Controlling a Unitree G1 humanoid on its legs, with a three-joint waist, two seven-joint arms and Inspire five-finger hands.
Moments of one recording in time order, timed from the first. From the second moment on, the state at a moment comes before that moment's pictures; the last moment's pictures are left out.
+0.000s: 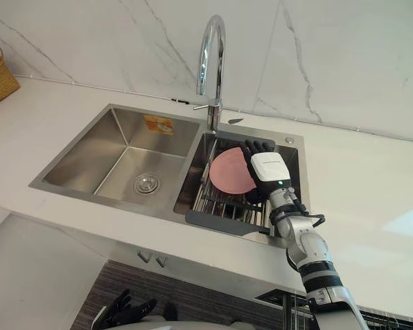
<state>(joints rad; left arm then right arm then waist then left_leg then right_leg) 0.33 0.13 0.11 0.87 -0.13 -0.22 -0.13 -0.27 -0.41 0.09 0.35 -1.07 -0.18 -0.18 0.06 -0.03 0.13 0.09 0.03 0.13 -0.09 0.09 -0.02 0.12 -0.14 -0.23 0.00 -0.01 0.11</state>
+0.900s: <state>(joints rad) 0.32 0.14 0.11 0.85 -0.13 -0.22 -0.16 -0.37 -0.41 0.14 0.44 -1.00 -0.19 -0.17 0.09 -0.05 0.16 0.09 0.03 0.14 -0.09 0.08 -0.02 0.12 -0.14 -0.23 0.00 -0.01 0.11</state>
